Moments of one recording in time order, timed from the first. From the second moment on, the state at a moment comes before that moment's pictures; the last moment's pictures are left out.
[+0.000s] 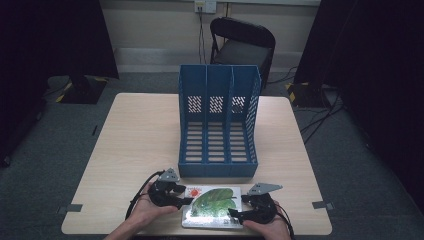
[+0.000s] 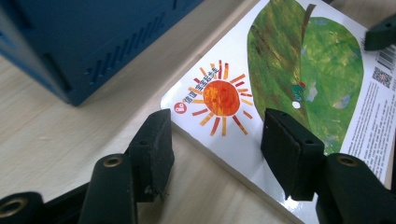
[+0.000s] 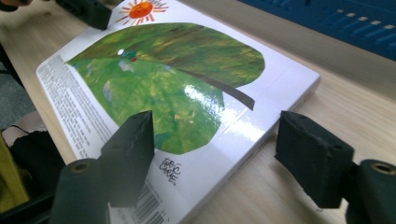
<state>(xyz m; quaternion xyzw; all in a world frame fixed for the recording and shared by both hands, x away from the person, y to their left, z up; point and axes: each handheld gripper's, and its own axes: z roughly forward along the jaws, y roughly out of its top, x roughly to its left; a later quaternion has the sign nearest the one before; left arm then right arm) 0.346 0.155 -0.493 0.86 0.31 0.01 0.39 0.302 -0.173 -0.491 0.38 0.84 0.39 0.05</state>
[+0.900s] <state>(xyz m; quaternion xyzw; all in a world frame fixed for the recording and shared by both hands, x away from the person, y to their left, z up) 0.349 0.150 -0.497 0.84 0.36 0.00 0.42 0.283 -0.158 -0.496 0.35 0.86 0.38 0.03</state>
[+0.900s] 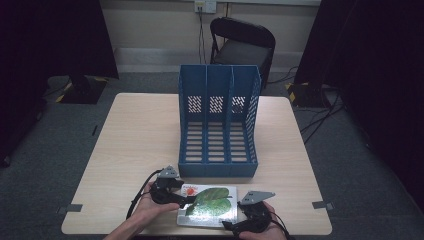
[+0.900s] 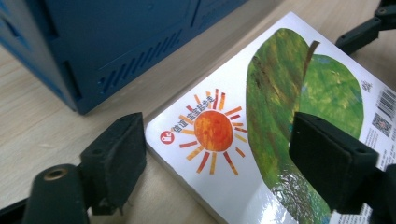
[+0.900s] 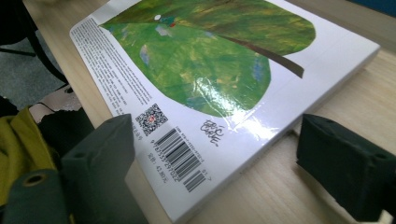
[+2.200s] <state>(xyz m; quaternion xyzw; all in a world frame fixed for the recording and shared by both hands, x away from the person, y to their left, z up) 0.348 0.167 -0.472 0.77 0.38 -0.03 0.51 0.266 -0.146 -0.500 0.33 0.86 0.37 0.08</state>
